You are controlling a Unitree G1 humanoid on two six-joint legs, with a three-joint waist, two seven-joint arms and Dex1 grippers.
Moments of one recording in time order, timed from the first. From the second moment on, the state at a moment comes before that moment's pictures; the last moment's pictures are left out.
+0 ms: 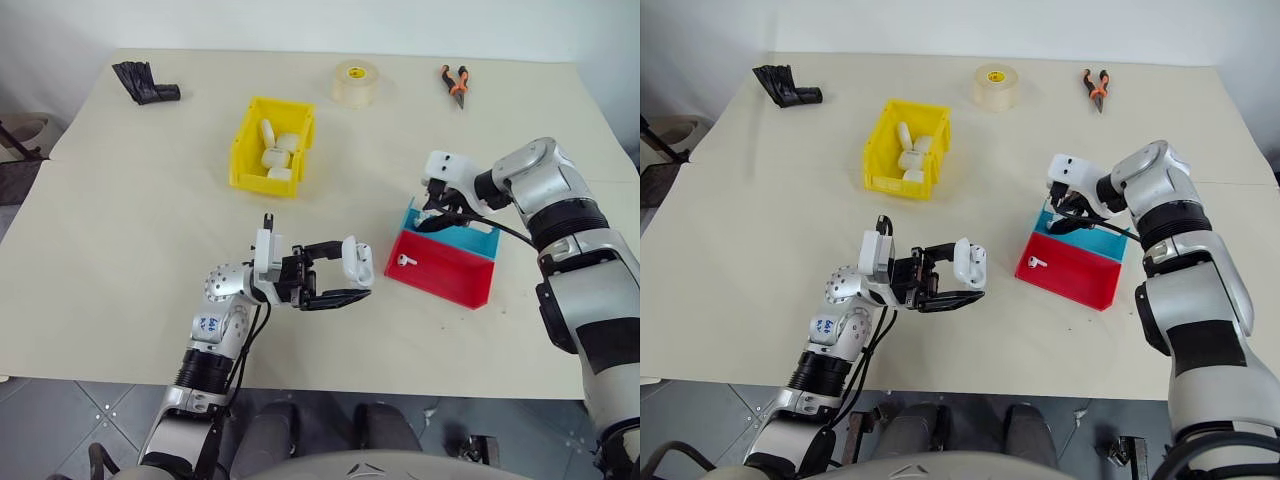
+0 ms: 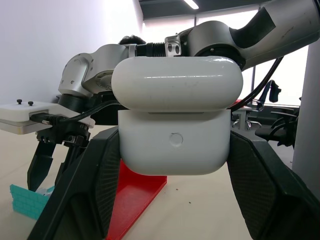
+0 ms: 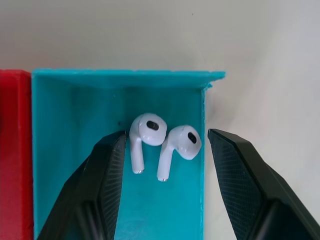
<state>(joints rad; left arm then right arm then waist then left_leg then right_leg) -0.43 0.16 -0.10 0.15 -0.51 -0.07 -1.26 -1.24 -0.60 0.39 1.06 -0.24 0.22 1.28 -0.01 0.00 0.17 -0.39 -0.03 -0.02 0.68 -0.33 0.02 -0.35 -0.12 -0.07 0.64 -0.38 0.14</state>
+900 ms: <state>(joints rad) -0.42 0.16 -0.10 0.13 -0.51 -0.06 -1.25 -1.09 -0.65 0.38 0.72 -0.23 0.39 1.31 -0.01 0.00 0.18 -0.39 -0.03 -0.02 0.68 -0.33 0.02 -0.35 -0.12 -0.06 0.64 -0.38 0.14</state>
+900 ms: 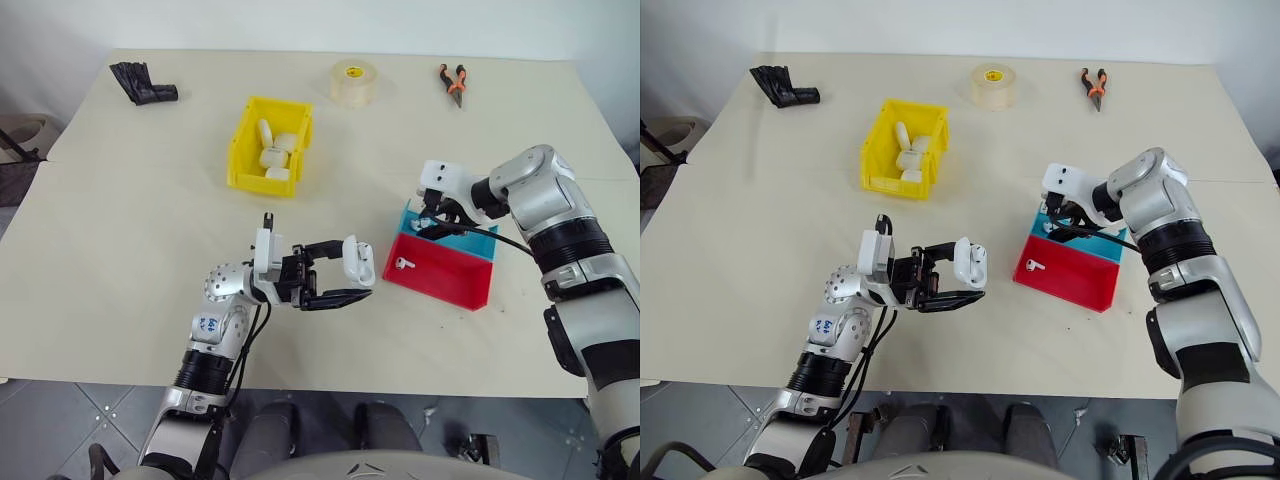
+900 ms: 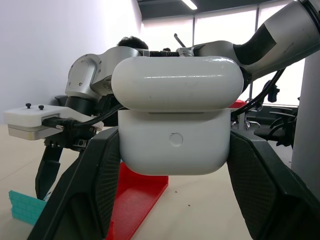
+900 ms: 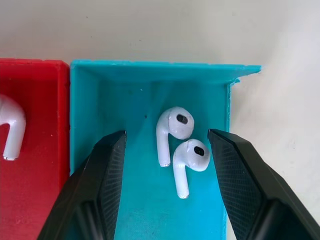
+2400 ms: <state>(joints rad) -0.40 0.17 -0.10 0.09 -0.52 -0.03 -1.23 -1.12 -0.62 0.38 0.79 -0.23 0.34 1.31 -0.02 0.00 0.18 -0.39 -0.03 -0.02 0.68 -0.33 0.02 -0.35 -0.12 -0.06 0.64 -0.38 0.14</state>
